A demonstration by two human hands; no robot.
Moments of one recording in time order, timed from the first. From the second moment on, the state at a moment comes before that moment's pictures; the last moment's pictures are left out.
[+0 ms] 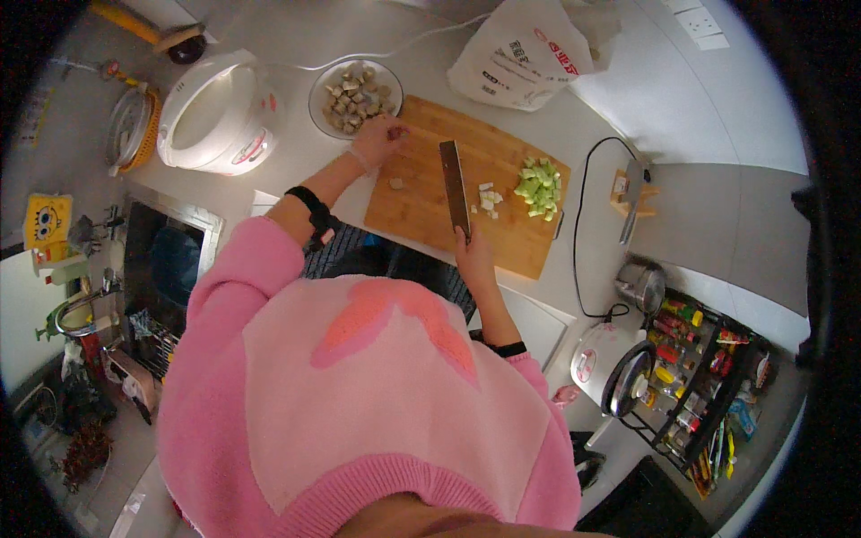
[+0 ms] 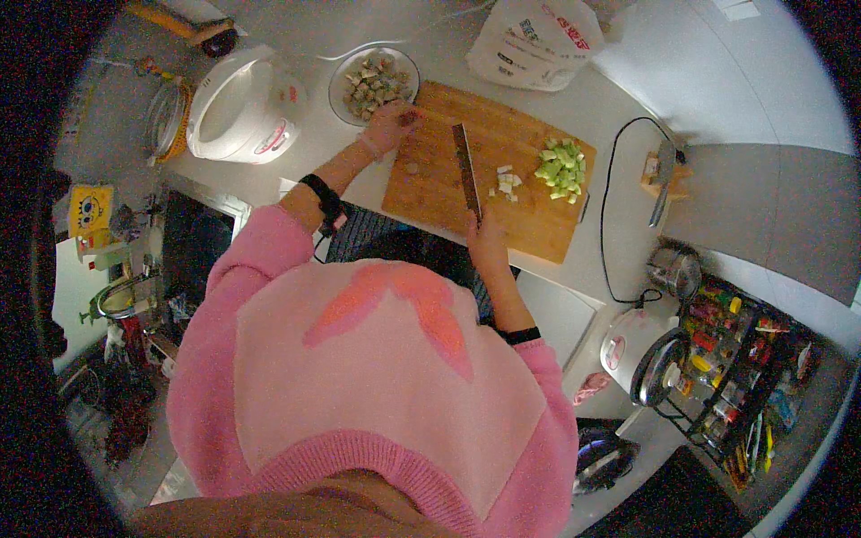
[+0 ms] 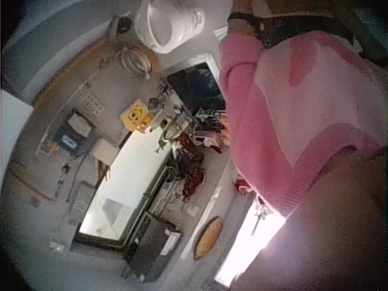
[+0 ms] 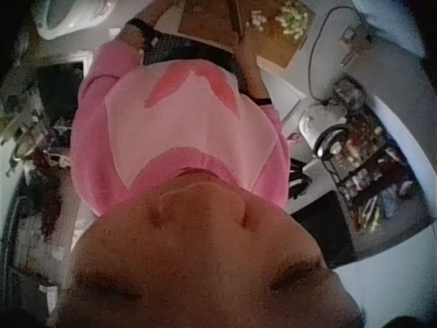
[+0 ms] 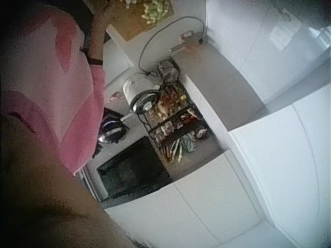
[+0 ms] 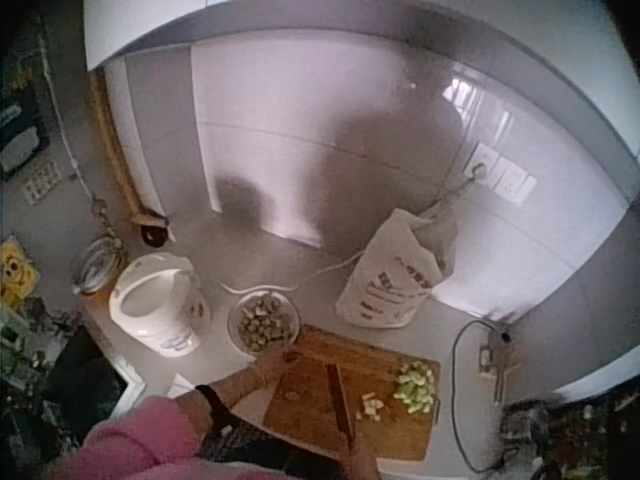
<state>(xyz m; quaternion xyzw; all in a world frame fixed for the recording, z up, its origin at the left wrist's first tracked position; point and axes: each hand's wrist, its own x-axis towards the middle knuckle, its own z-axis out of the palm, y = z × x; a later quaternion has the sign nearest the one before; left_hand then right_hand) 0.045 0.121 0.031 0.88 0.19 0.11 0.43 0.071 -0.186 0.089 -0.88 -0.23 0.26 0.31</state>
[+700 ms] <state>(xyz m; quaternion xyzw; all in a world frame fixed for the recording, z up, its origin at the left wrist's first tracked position) 0.064 0.151 0.071 0.87 0.27 0.07 0.41 0.082 -0.177 0.083 -0.89 -0.23 0.25 0.29</state>
